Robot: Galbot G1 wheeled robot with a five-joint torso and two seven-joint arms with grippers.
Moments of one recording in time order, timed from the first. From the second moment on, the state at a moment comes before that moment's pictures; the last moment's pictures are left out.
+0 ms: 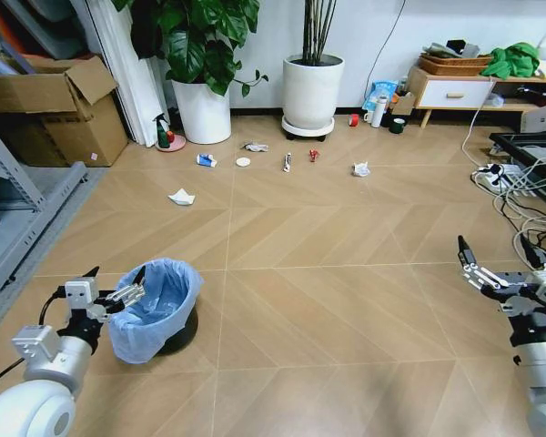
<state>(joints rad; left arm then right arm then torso) 1.63 -1.04 -0.80 -2.19 -0.59 0.22 -0.09 -1.77 1.06 0.95 2.20 0.55 0.23 0.05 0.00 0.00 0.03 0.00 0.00</state>
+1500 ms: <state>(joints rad) 1.17 -0.85 -0.49 -1.60 -0.79 0.40 -0.15 -1.79 1.22 0.94 2.21 0.51 0.24 0.00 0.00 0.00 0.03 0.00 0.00</state>
